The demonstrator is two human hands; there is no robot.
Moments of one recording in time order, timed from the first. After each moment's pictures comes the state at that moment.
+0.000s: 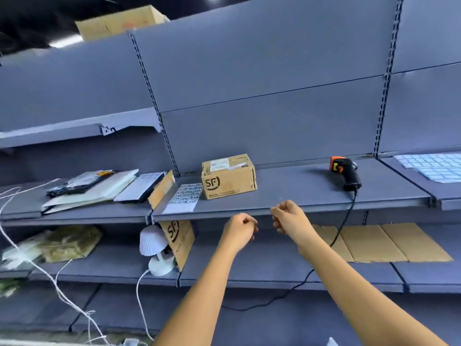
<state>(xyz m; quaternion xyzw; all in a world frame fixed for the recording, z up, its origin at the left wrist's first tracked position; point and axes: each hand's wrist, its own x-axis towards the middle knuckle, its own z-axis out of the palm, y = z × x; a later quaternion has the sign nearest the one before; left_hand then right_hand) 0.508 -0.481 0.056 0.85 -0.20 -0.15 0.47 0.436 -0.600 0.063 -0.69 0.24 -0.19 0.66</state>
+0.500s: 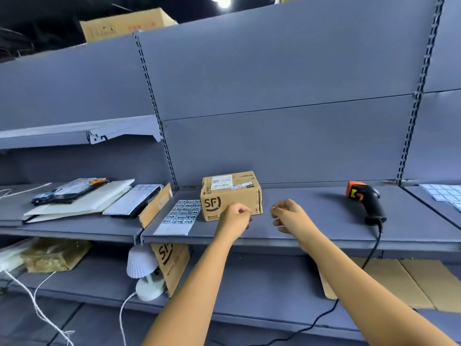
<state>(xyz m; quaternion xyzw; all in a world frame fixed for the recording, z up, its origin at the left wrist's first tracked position) 0.611 -0.530 0.087 0.85 -0.18 -0.09 0.49 0.530 -0.652 0.088 -0.72 0.21 -0.17 0.63</state>
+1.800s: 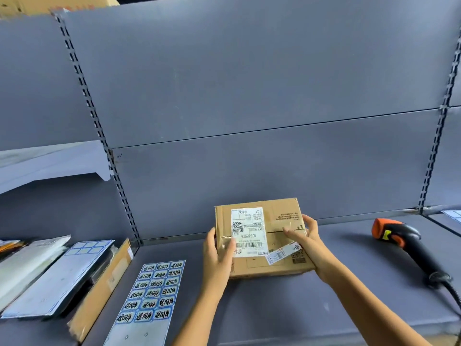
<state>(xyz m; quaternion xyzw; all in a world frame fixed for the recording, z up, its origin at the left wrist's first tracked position) 0.820 -0.574 0.020 0.72 -0.24 -0.03 0.65 0.704 -0.757 0.042 -0.64 0.23 -0.24 0.69</state>
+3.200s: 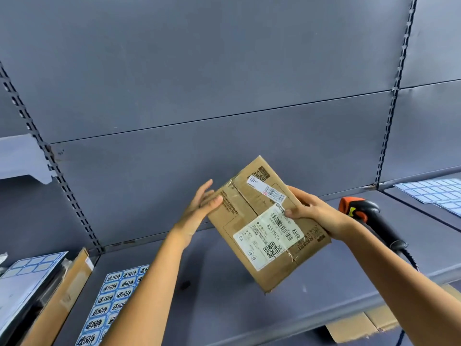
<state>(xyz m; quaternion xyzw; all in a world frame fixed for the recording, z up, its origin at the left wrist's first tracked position) 0.865 -0.613 0.099 0.65 -0.39 -0.24 0.60 0.656 -0.800 0.097 -0.73 0.08 -0.13 0.66</state>
